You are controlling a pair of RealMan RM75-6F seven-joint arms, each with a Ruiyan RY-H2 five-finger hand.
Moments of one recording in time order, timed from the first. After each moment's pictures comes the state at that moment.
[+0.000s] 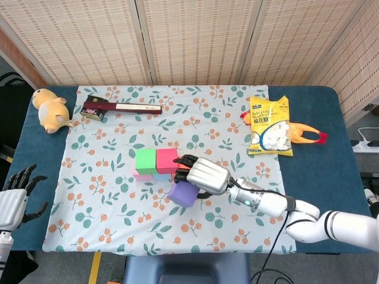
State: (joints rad) left arm -0.18 -1.04 -0.07 -1.68 1.40 1.35 0.01; right arm 1.01 -1.24 0.09 -1.59 -1.68 0.92 0.14
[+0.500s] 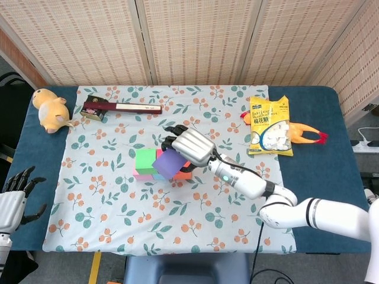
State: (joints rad) left arm -0.16 -1.04 -0.06 -1.67 1.40 1.36 -0.01; right arm 1.15 -1.27 0.28 -1.60 -1.18 0.70 -0.13
